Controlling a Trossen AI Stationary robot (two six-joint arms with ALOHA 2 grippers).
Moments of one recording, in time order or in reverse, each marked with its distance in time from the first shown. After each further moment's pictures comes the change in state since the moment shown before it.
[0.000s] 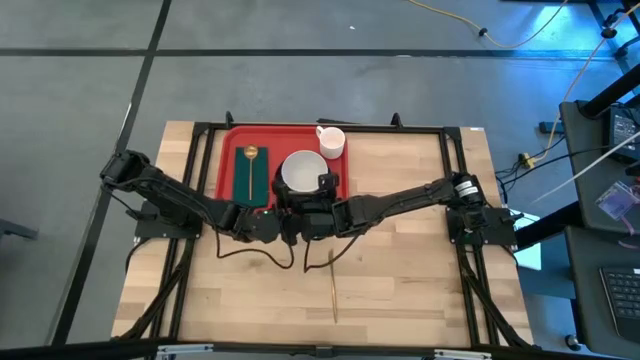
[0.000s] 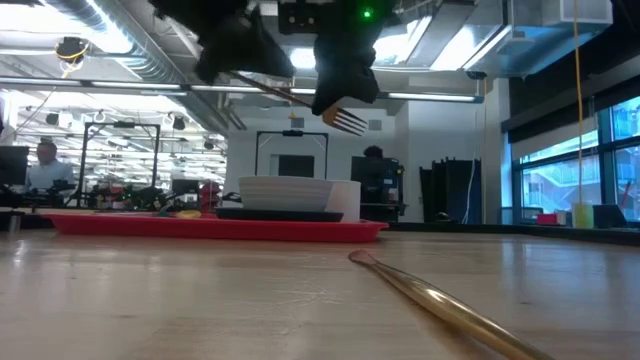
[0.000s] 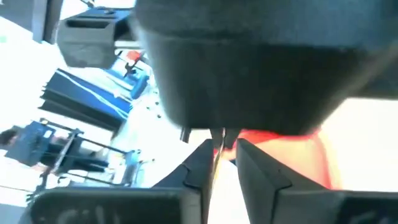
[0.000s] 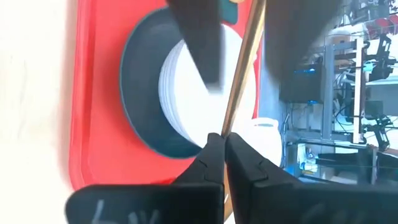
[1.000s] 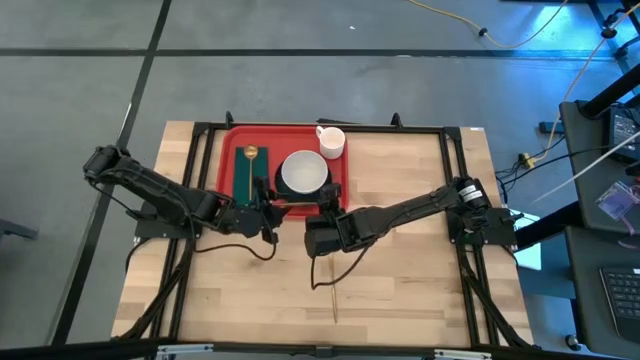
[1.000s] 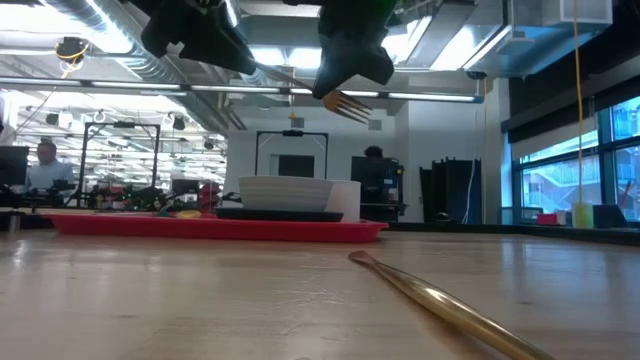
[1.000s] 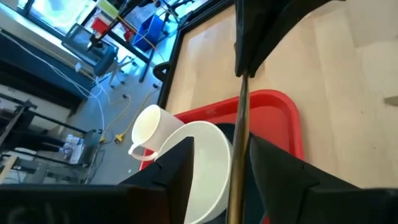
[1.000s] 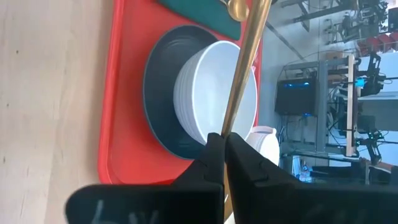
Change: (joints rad) left arm -0.007 -0.205 -0.025 -0.323 0.093 -0.241; right arm 0.075 -0.016 0.002 -0.025 0.031 0.021
